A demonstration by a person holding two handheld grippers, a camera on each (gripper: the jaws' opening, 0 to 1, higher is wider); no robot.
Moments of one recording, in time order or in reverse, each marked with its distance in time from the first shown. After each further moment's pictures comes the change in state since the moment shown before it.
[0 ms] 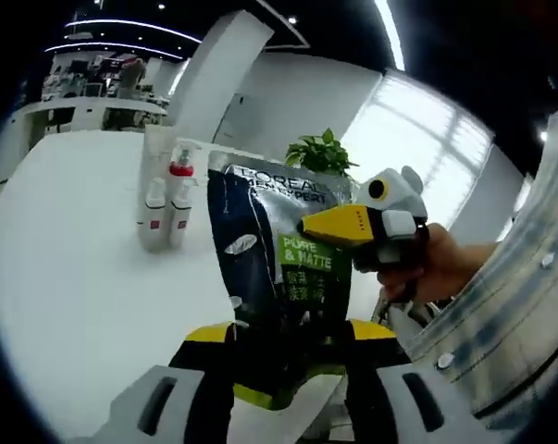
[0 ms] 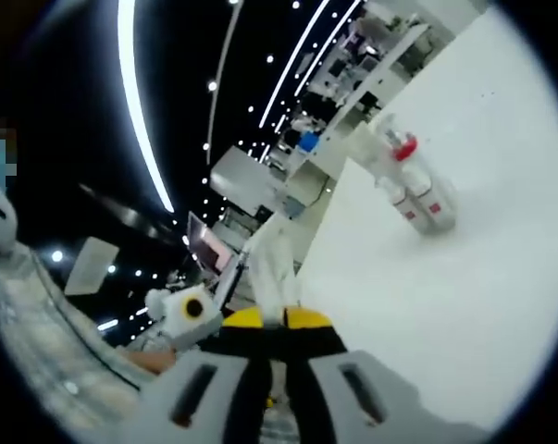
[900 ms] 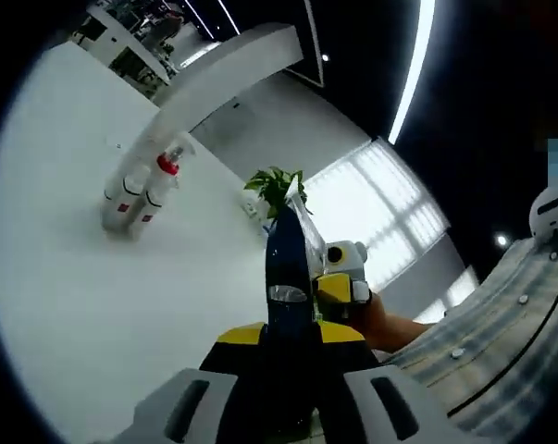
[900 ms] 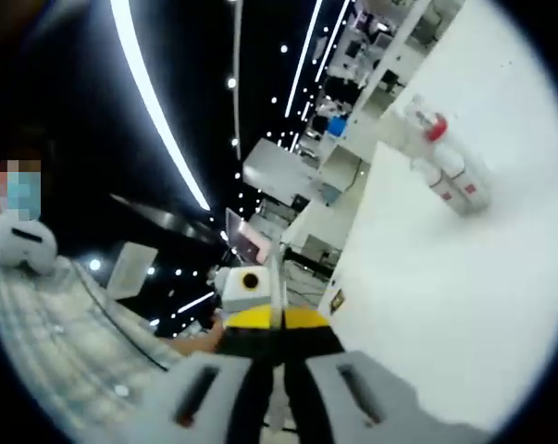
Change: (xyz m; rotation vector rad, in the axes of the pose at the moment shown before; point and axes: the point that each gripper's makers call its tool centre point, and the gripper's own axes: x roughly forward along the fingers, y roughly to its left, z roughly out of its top) left arm -0.024 -0.026 0.034 -0.275 -0.066 -0.336; right arm -0.001 0.029 -0.005 0.101 0.049 0.169
